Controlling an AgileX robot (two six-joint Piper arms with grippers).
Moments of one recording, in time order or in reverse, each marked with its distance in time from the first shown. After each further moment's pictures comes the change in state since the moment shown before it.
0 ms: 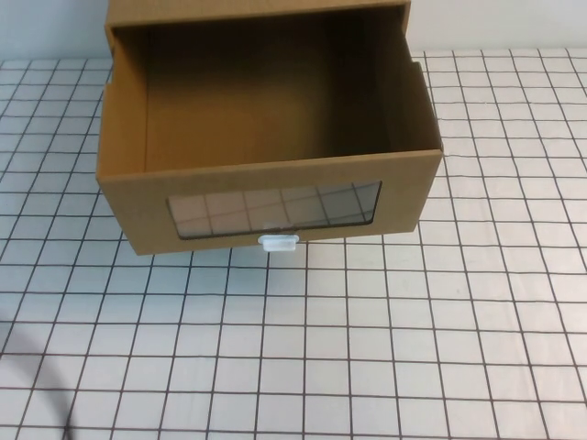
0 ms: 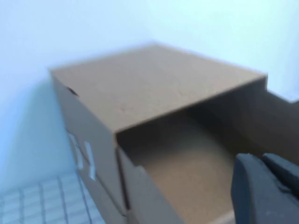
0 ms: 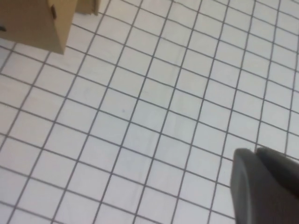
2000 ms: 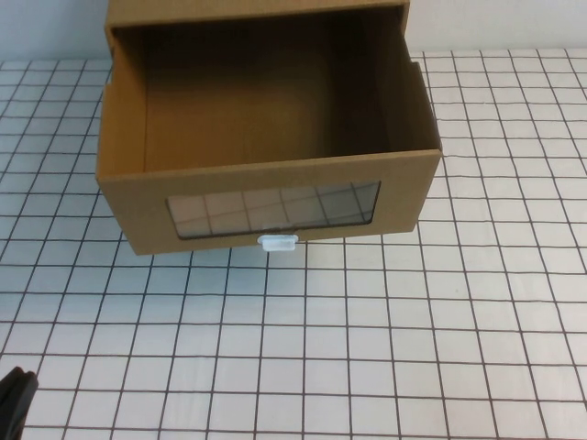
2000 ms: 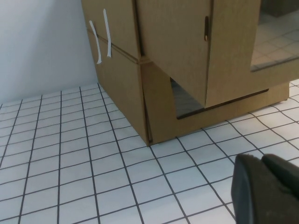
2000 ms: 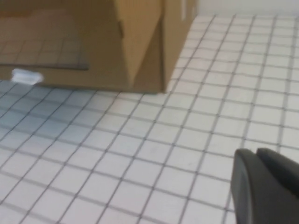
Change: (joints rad) right arm -0.160 -0.647 0.766 0.203 -0.708 0.012; left arm 0.000 -0.591 0.809 0.030 -0.236 -0.006
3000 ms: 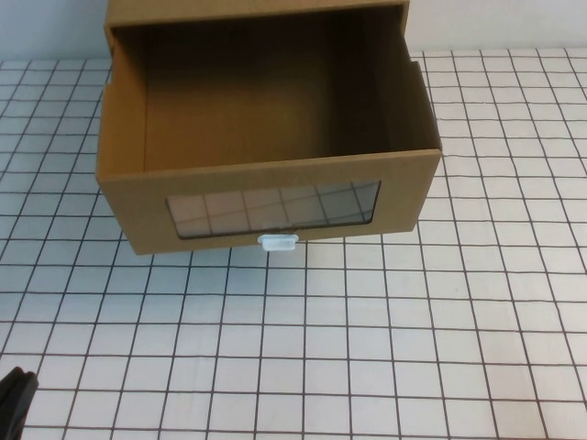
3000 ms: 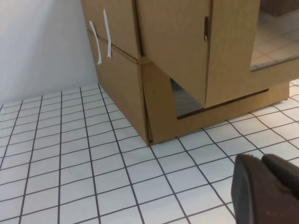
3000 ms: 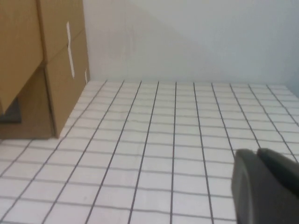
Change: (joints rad) right arm -0.404 -0.300 0.333 0.310 -0.282 -0.451; left arm 0.000 0.000 0.000 0.004 0.000 0.000
